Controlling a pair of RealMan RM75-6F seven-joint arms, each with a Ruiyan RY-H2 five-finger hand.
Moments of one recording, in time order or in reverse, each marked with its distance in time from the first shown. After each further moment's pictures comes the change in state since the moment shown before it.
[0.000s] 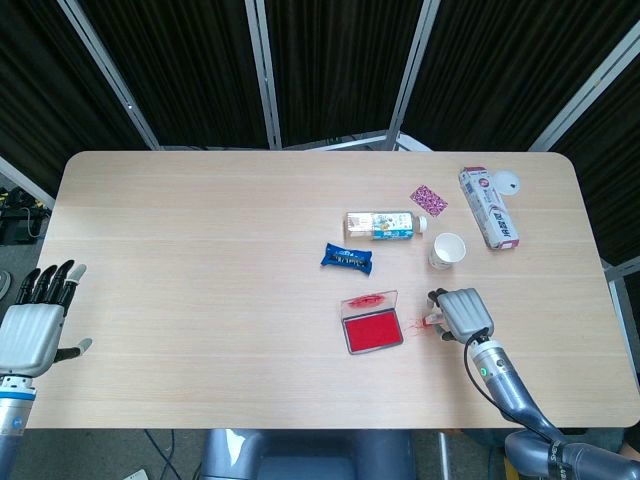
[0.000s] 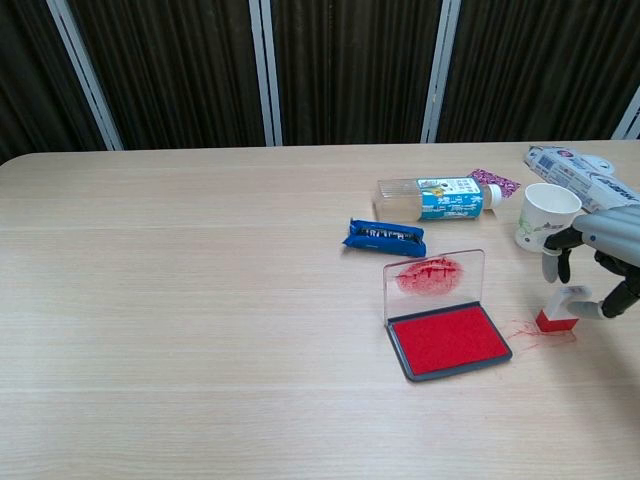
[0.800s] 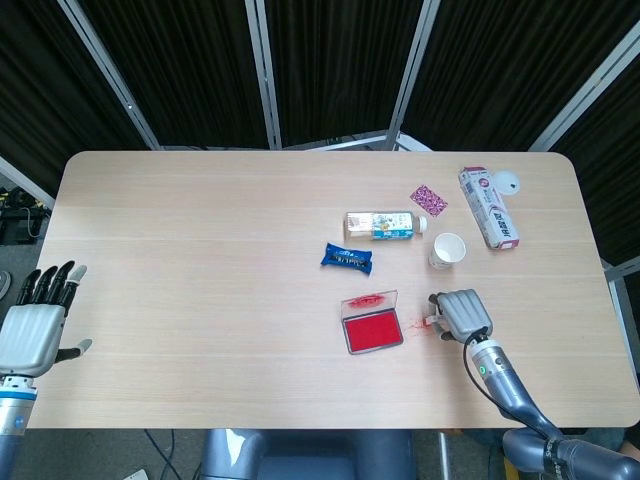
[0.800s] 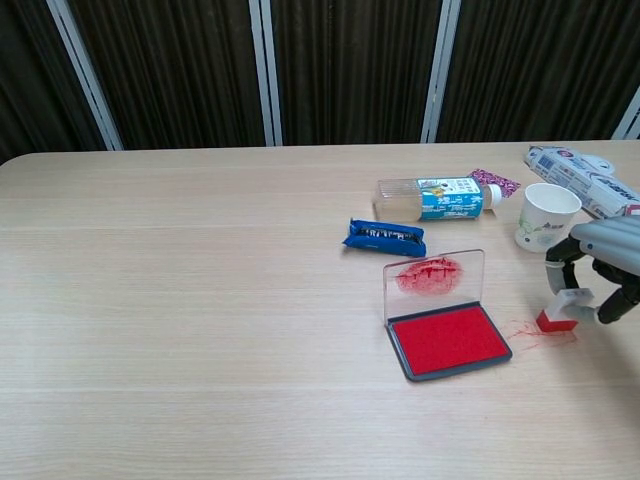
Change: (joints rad) left arm -0.007 -0.008 0.007 0.006 -0.013 0.001 0.014; right arm 0.010 -0.025 -0.015 0.054 0.003 -0.016 0.049
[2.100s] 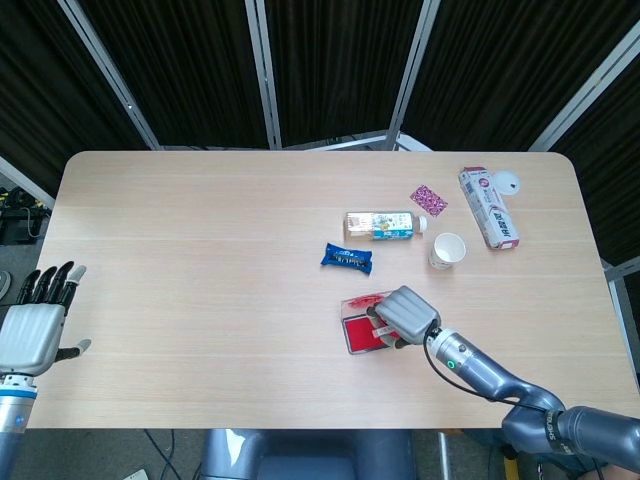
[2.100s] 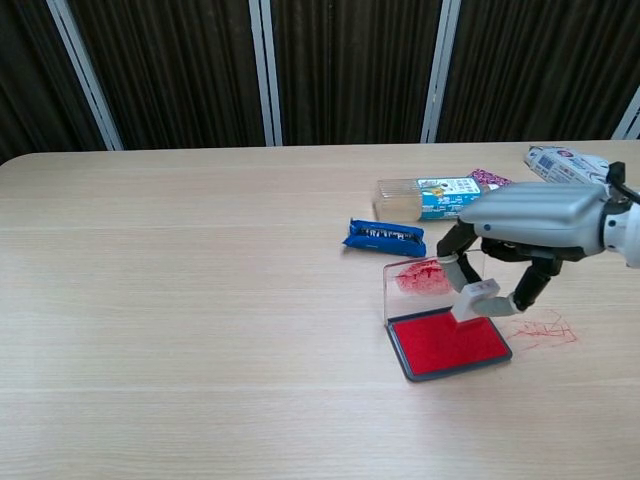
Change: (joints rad) left arm -0.011 -0.002 0.003 0.009 -0.025 -0.012 0.004; right arm 0.236 0.155 -0.024 -0.217 -0.280 -0.179 0.192
